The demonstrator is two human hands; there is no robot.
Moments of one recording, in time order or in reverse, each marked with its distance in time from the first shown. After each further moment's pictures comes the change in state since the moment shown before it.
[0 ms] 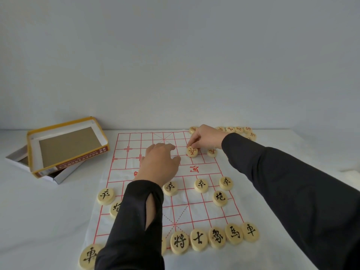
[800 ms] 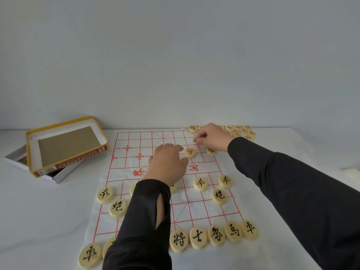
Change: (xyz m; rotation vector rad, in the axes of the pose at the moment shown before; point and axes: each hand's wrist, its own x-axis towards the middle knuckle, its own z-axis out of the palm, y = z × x) left_hand -0.005 0.014 0.007 0.038 -0.049 0.060; right_hand -0.007 0.018 0.004 0.026 0.217 -0.015
